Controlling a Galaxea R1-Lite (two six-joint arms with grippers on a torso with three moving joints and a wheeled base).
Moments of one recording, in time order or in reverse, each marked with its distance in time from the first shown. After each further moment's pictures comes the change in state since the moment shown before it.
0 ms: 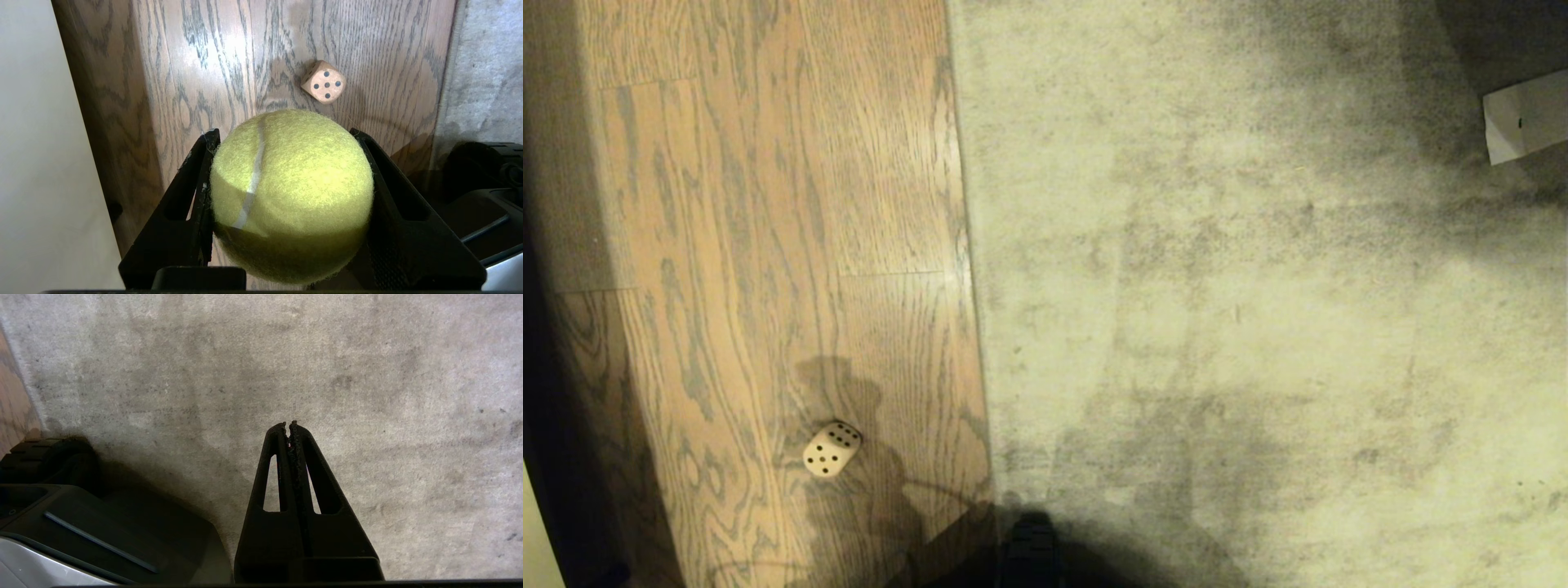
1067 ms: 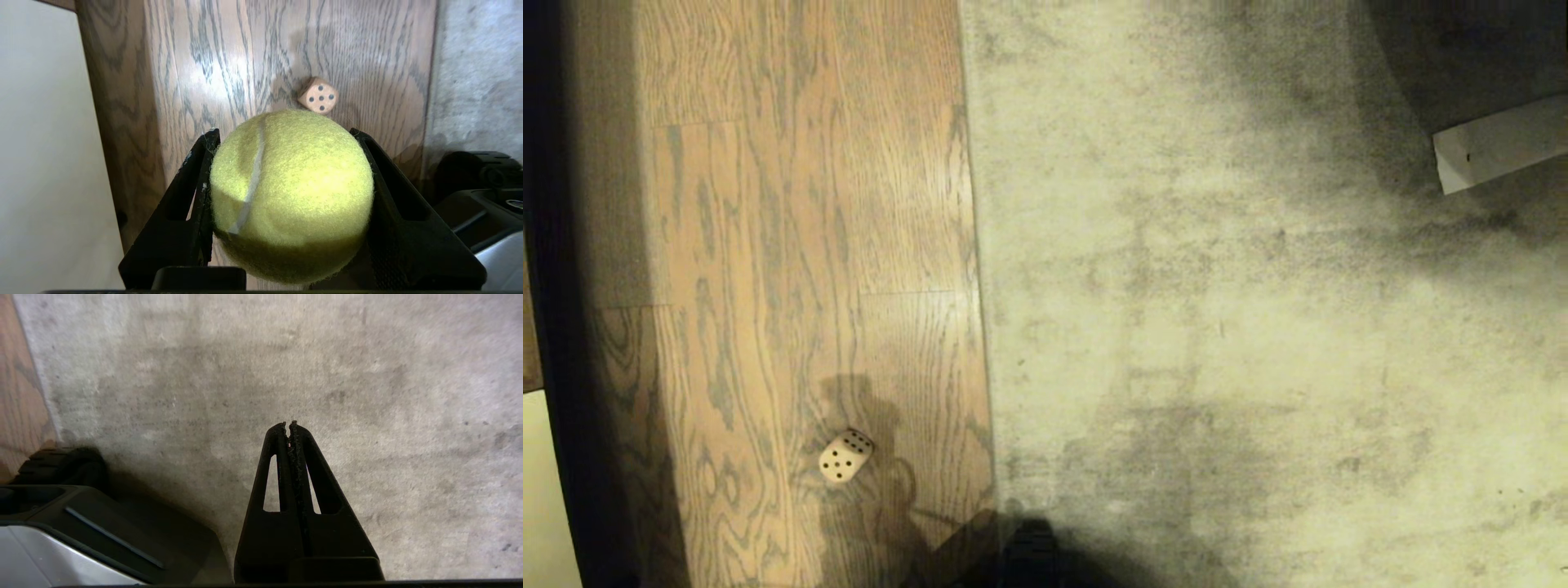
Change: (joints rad) left arm -0.001 0.001 0.000 0.000 0.000 -0.002; right arm 0.000 0.000 0.000 0.001 0.000 0.000
